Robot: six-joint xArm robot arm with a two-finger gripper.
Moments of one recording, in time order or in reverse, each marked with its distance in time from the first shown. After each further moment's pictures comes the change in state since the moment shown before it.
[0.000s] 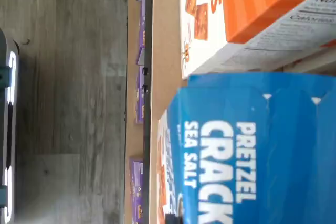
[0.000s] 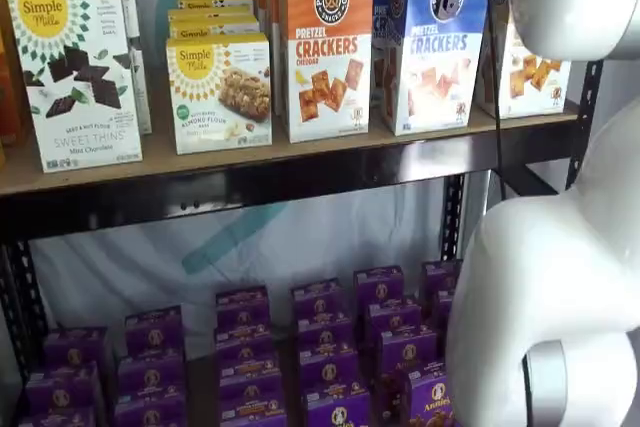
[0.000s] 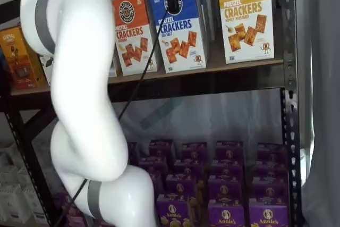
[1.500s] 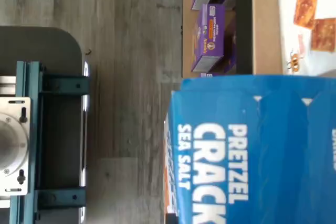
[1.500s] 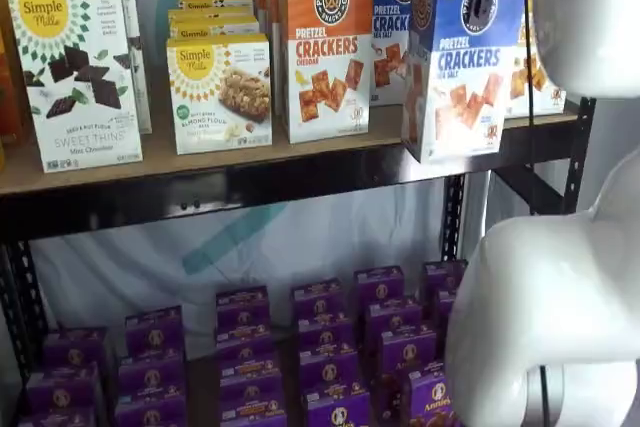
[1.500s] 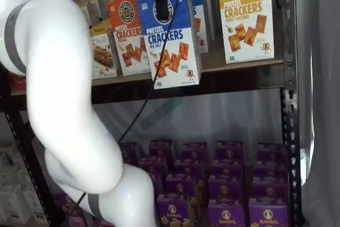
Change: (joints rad) arm -0.058 -0.197 0.125 0.006 0.172 -0.042
